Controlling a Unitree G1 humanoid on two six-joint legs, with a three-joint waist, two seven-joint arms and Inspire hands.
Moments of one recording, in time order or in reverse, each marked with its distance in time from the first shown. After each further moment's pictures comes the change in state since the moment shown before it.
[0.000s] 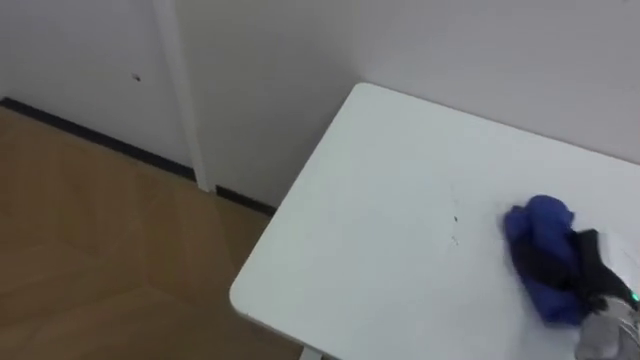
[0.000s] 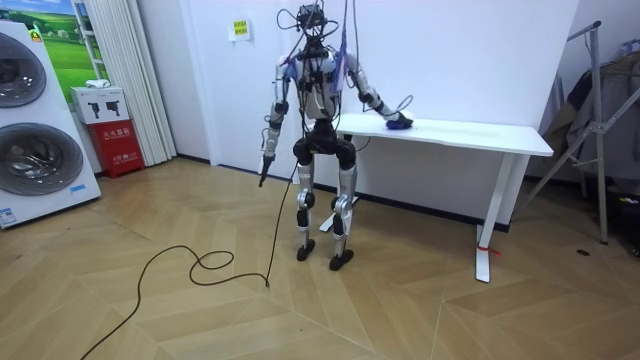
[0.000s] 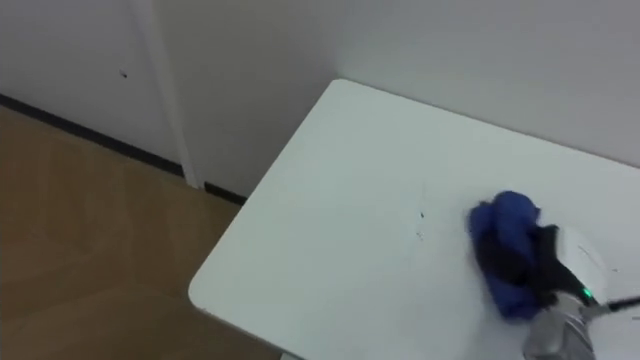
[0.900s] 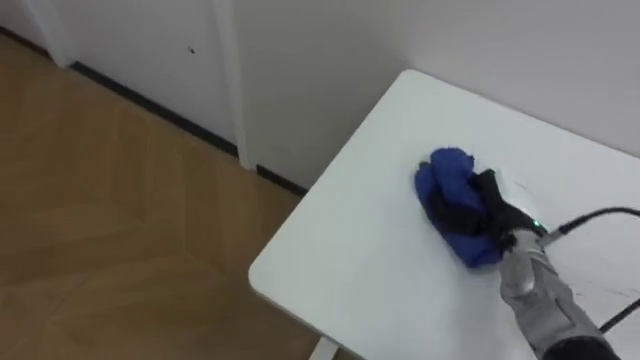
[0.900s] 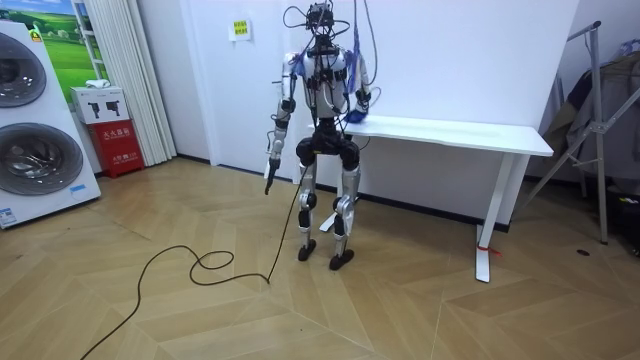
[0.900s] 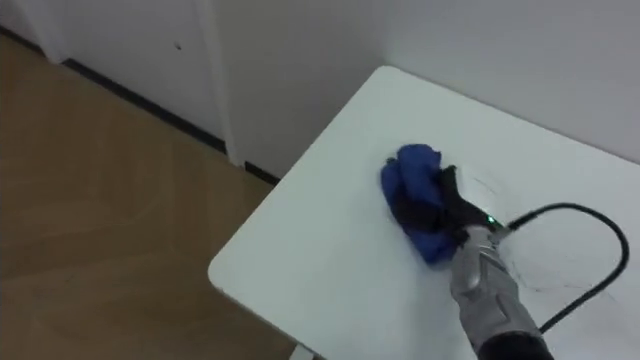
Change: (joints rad) left arm 0.019 -0.019 -0.115 0.012 -0.037 0.045 0.000; right arm -0.177 0.104 0.299 -0.181 -0.135 0.046 0.062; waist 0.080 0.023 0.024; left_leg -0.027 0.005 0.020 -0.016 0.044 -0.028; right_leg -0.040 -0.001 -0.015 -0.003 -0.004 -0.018
